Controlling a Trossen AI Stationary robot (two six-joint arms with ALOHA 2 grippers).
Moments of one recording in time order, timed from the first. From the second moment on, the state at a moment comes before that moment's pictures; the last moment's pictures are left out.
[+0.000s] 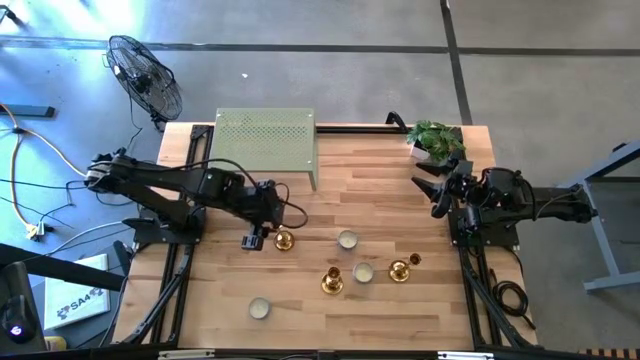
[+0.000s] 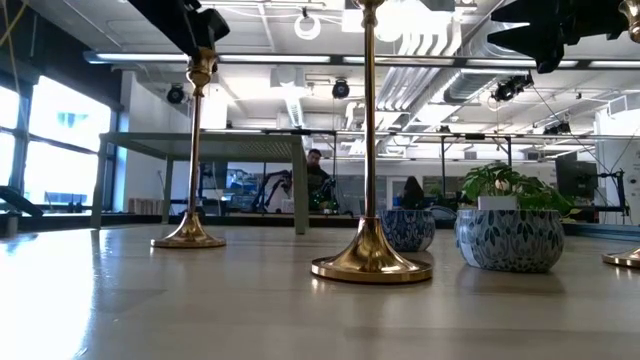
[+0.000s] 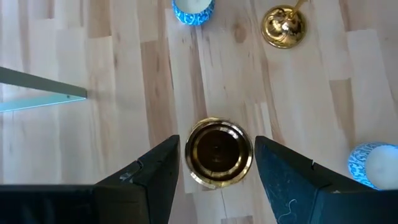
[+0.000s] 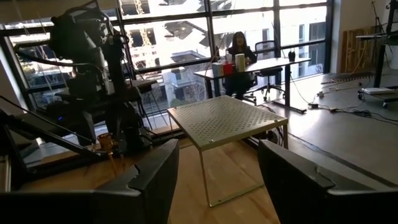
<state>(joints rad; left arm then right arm) -0.15 1.31 1.22 -0.92 -0.05 0.00 0.03 0.27 0.39 -0.06 0.39 0.13</state>
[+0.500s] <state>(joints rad) -0.15 1.37 1.22 -0.94 -0.10 -0.01 0.03 0.27 0.39 -0.08 0.37 0.13</state>
